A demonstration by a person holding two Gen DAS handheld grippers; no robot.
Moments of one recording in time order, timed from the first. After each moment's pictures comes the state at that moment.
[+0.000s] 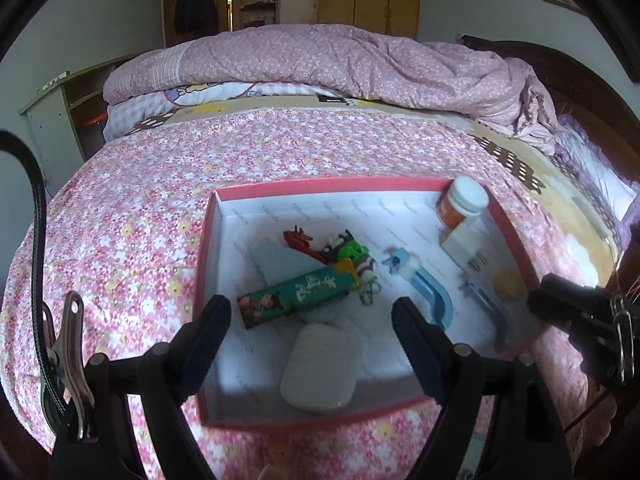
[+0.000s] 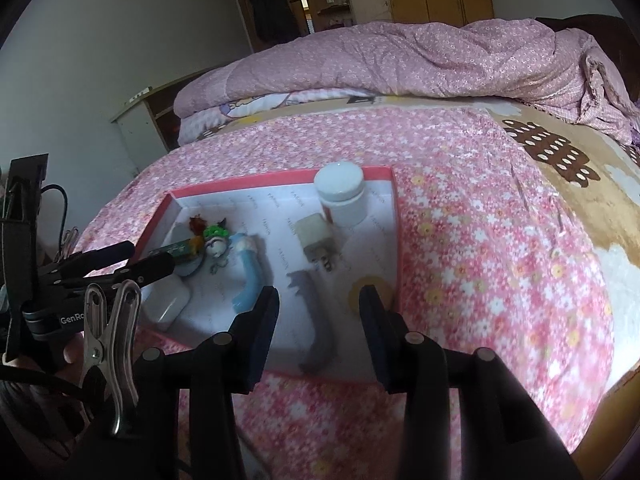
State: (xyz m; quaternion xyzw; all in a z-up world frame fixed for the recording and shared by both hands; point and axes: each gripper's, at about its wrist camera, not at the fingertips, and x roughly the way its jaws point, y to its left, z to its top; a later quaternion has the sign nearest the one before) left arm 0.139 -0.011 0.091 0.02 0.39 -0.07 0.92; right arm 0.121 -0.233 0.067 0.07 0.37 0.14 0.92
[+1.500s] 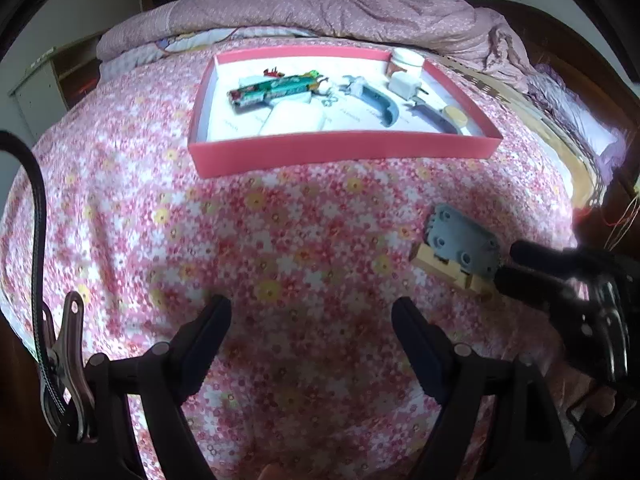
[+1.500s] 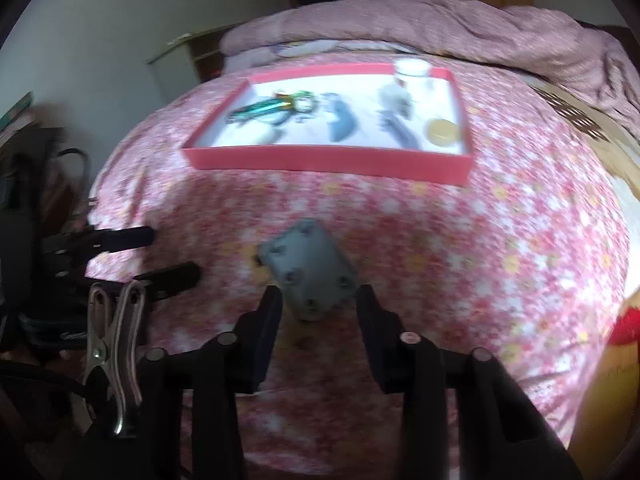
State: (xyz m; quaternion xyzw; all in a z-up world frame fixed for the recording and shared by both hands) left arm -0.001 0.000 0.029 0.03 0.46 -0.10 0.88; right arm -0.001 -0.187 0.022 0.01 0.41 0.21 0.88
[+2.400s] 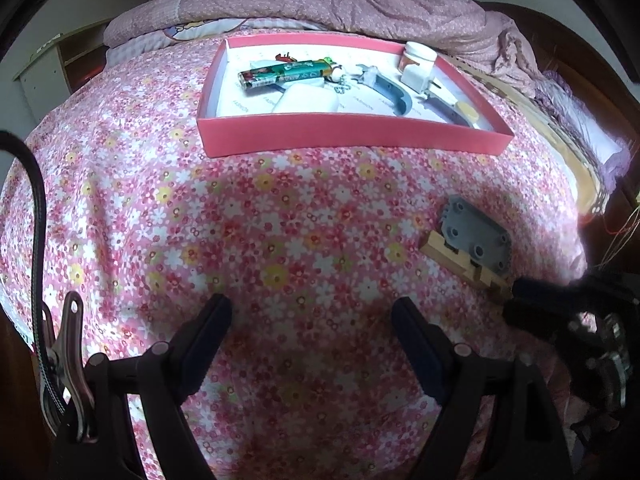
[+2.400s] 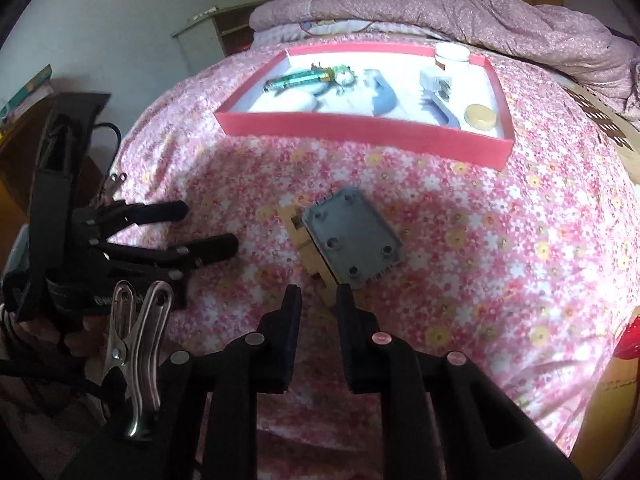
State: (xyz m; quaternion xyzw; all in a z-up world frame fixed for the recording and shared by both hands) left arm -0.001 0.004 0.020 0.02 0.47 -0.09 0.88; right arm -0.009 -0.179 0.011 -0.02 0.46 0.23 0.86
